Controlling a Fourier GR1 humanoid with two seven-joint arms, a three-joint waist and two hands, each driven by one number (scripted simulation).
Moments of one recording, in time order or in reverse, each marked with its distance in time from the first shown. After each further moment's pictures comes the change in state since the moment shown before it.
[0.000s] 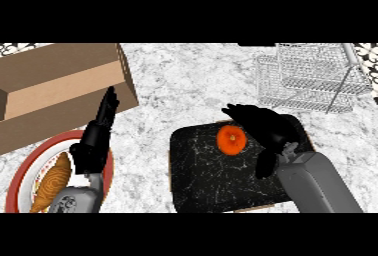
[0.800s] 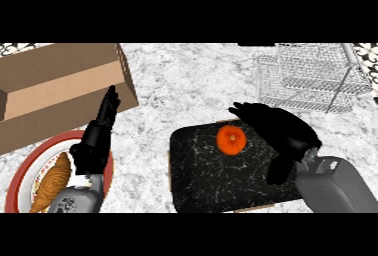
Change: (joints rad) left arm -0.001 0.020 -0.041 -0.030 0.014 0.035 0.032; right arm 0.017 -0.097 0.023 -0.173 -0.141 0.047 0.088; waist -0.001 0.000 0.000
